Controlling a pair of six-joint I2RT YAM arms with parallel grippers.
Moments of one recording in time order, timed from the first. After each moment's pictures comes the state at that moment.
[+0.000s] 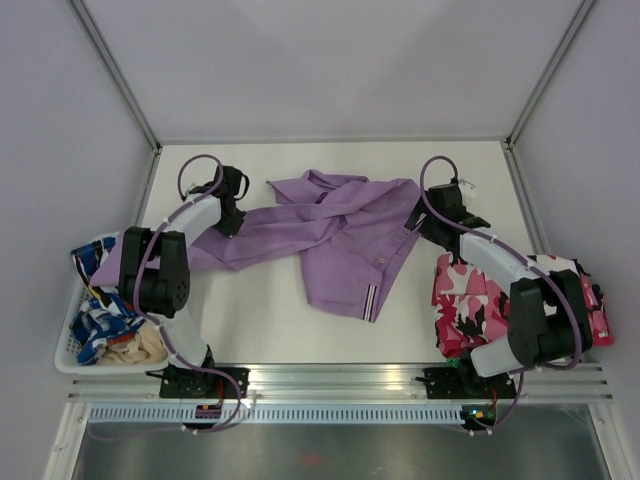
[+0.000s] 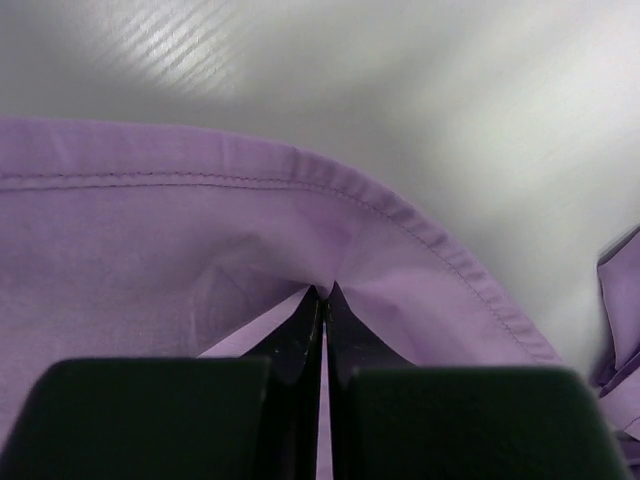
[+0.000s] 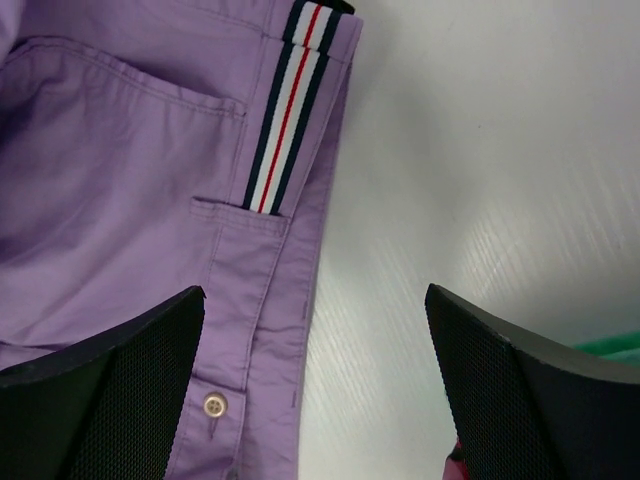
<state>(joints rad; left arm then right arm) -0.15 1.80 1.23 -0.63 -0.34 -1.13 0.23 1.46 0.90 -0.28 0.27 0.65</state>
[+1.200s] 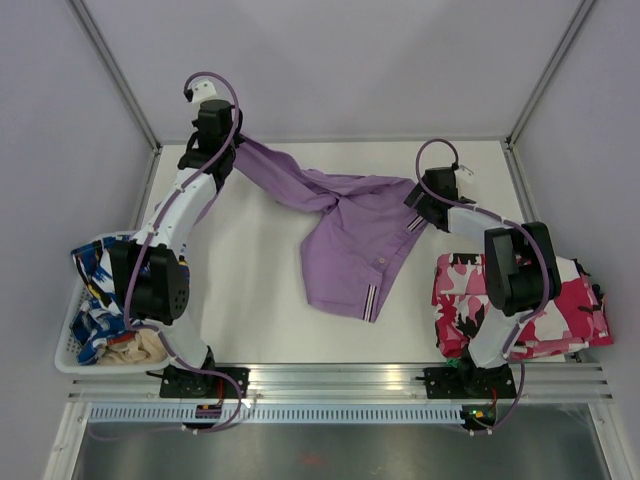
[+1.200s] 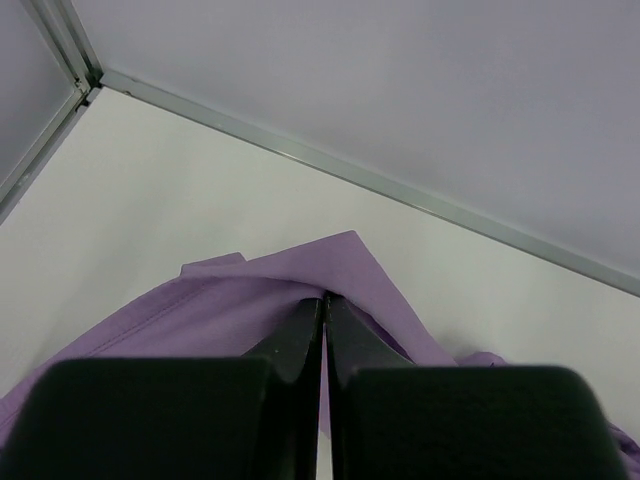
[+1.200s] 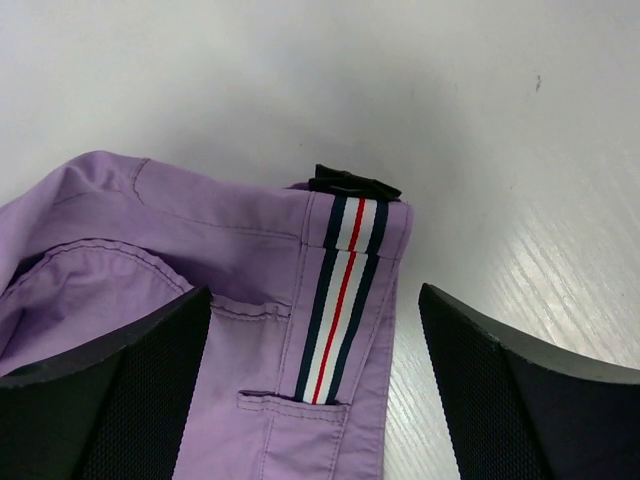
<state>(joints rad) -0.20 1.75 1.60 -0.18 -0.44 -0.36 0.16 1.80 1.08 -0.07 0.30 0.73</state>
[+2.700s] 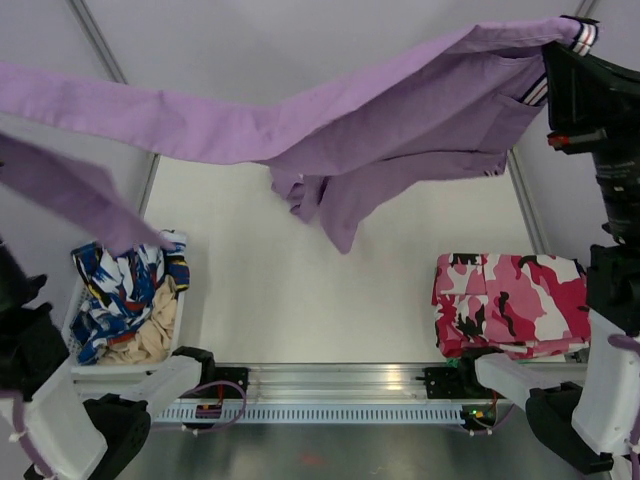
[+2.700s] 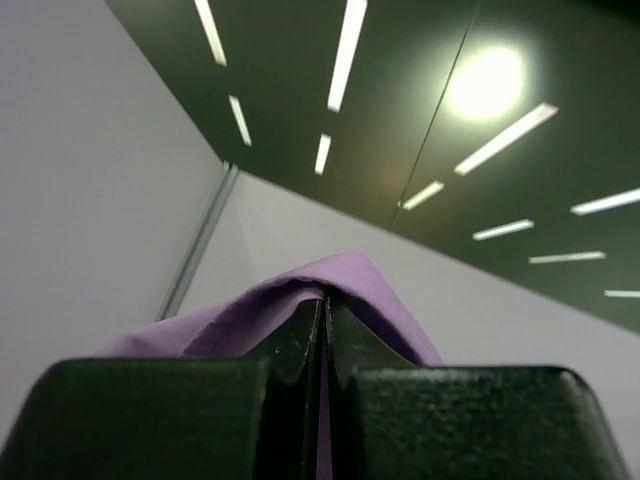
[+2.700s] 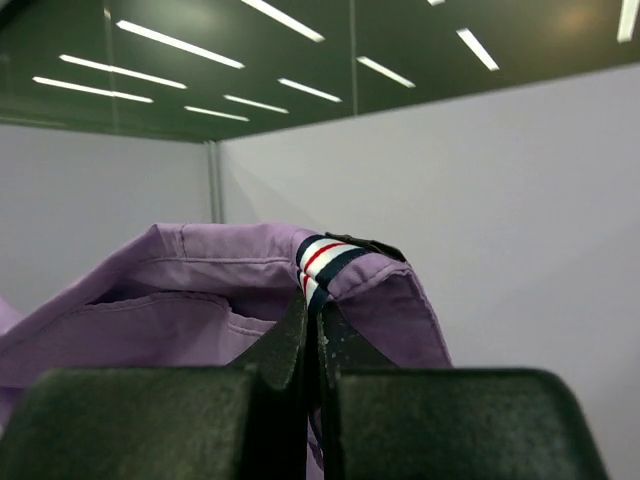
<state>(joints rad) -0.20 1.00 2.06 -0.12 -0.40 -0.11 0.15 1.08 1.97 -0.13 -0.27 0.34</state>
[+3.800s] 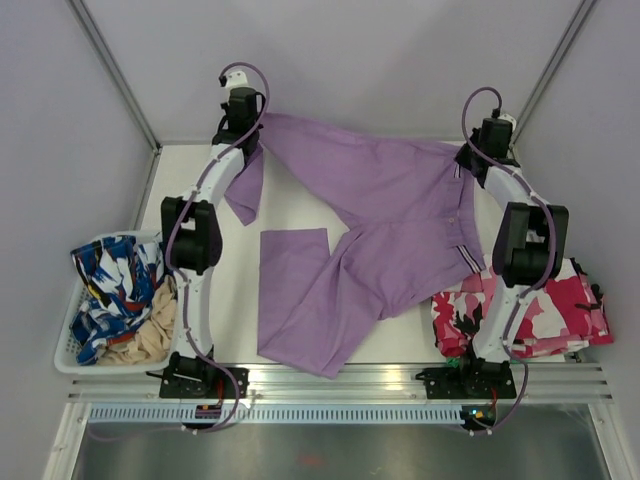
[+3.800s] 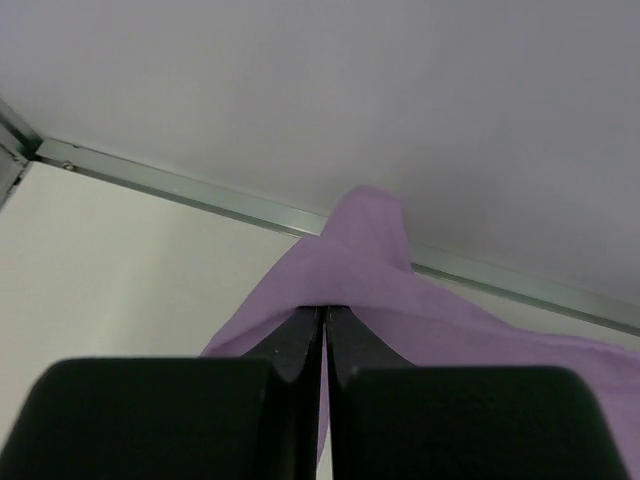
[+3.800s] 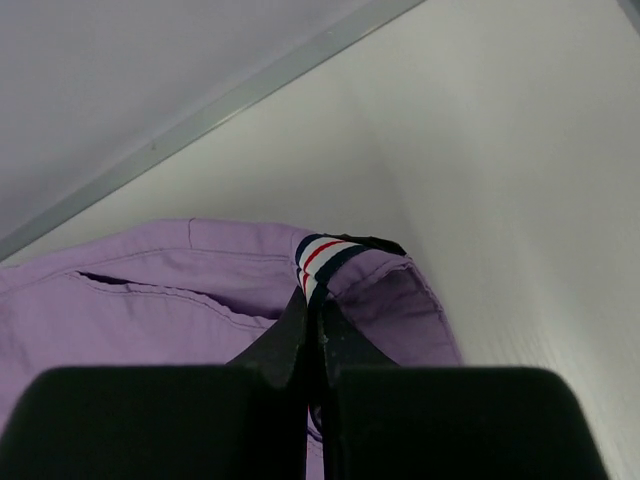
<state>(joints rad) -0.20 2.21 2.03 -0.13 -0.45 -0.22 -0.11 1.97 1.53 -0.07 0.03 0.45</state>
